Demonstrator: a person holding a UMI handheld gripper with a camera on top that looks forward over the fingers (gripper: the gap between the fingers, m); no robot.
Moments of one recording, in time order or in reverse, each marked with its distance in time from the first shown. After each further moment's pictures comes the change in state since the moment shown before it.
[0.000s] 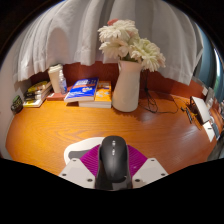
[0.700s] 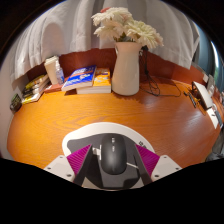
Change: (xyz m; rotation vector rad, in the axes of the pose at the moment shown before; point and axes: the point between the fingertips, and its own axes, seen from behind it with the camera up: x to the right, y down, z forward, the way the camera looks) arm -0.008 0.051 0.016 -0.086 -0.022 0.069
